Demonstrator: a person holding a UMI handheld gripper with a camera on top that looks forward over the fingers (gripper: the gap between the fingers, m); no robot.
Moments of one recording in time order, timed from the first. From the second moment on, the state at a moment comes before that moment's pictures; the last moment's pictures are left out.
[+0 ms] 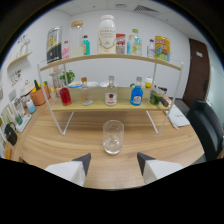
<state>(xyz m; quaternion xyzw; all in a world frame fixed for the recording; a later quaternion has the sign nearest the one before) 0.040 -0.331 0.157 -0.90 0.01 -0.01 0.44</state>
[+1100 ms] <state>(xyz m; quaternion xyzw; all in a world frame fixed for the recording) 0.200 -0.249 0.208 -0.89 0.02 0.01 0.46</state>
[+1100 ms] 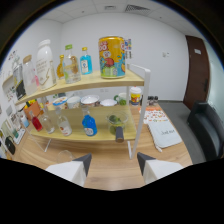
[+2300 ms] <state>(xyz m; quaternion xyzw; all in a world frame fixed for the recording) 0.216 -0.153 0.173 -0.91 0.01 0.04 0.41</state>
